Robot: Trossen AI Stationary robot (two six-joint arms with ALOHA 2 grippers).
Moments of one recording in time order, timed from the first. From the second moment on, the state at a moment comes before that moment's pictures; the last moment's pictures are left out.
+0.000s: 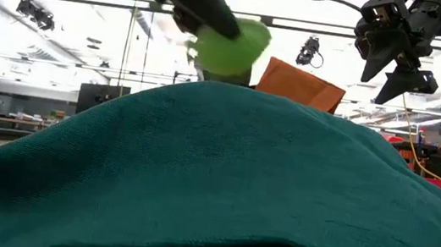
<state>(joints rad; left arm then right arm) -0.33 1.65 1.14 -0.21 -0.28 -0.15 -0.24 0.99 0.87 -0.87 -0.19 0.81</state>
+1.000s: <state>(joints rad) -0.23 1.77 1.14 -0.20 -0.18 -0.15 -0.24 0.99 0.87 -0.87 -0.19 0.79</state>
